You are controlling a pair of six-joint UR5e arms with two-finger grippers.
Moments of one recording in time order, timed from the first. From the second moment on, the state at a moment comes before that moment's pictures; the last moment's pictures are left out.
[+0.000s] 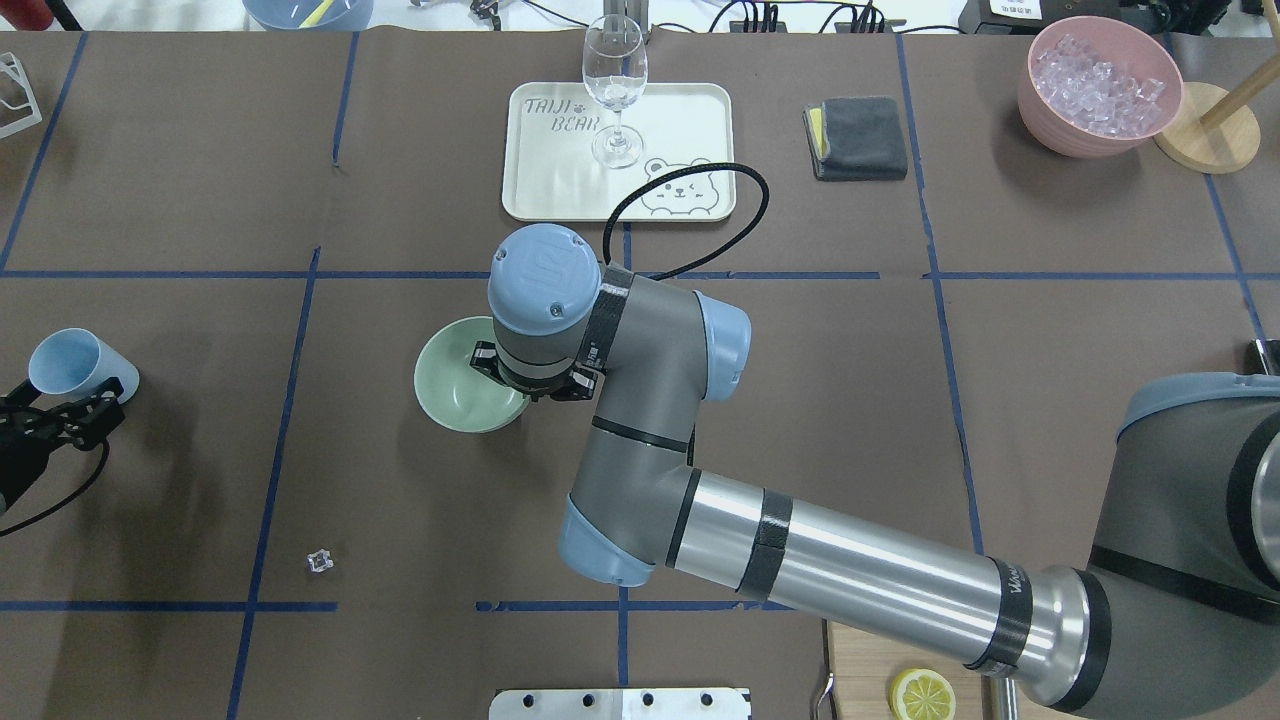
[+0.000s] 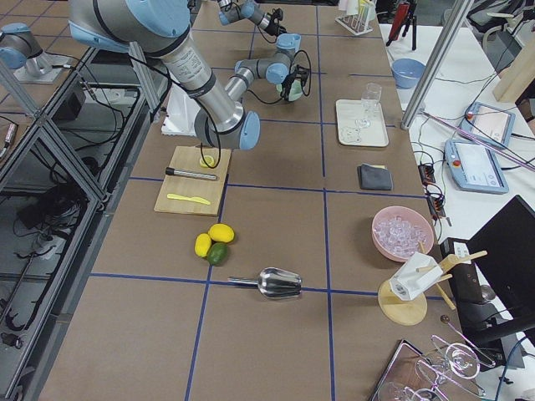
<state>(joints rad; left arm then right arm) -0.37 -1.27 -1.58 -2.82 -0.88 -1.27 0.43 -0.58 1.27 -1.35 1.86 1.55</state>
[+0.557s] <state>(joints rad) -0.37 -1.32 -1.51 -2.82 -0.79 -1.27 0.43 -0.54 1.26 -1.35 1.86 1.62</state>
